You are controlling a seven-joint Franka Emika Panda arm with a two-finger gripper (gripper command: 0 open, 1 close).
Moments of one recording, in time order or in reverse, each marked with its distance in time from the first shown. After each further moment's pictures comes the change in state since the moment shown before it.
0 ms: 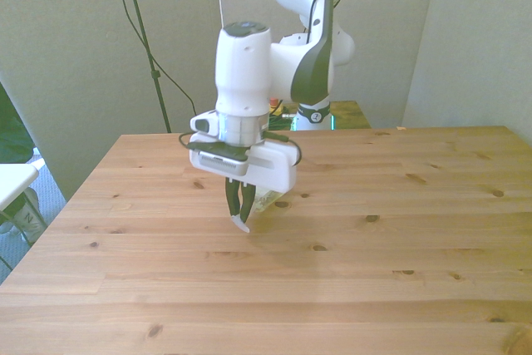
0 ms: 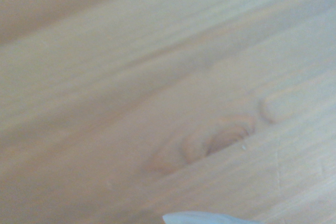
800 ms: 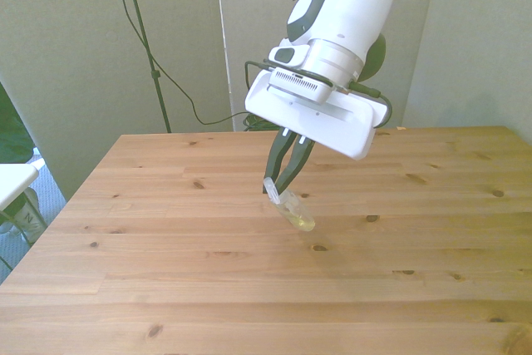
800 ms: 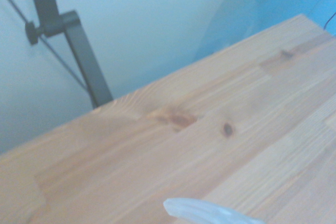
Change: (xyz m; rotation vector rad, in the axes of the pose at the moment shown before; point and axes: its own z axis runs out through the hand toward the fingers) arm -0.073 -0.079 -0.075 0.215 0.456 0.210
